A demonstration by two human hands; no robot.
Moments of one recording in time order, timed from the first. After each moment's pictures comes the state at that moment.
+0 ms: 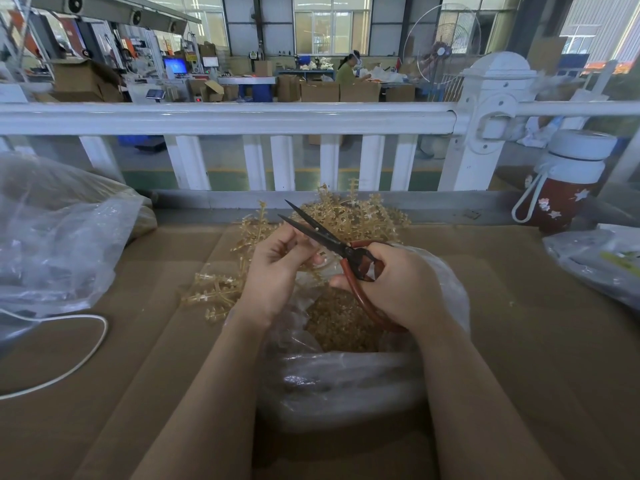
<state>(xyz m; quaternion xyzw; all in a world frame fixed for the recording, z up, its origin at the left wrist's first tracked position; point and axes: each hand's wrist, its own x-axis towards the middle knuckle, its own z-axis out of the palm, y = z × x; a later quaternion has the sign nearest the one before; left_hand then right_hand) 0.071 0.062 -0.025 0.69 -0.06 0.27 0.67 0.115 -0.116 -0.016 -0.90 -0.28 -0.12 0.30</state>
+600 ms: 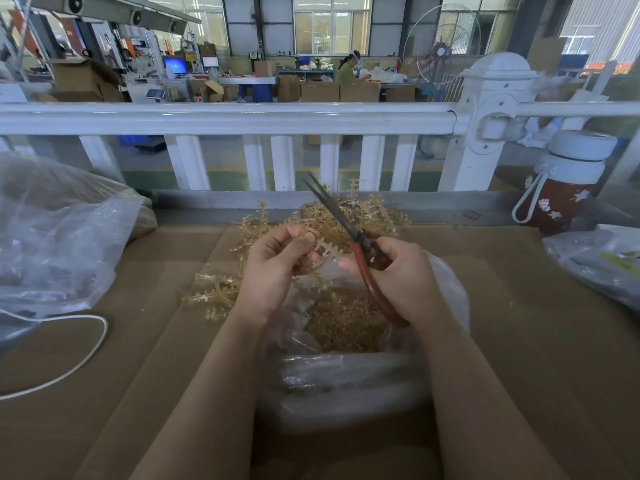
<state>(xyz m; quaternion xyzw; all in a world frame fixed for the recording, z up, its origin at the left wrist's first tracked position) 0.072 0.069 -0.030 0.65 -0.02 0.24 0.72 0.126 -0.112 -0.027 -0.83 -0.23 -0.06 0.51</state>
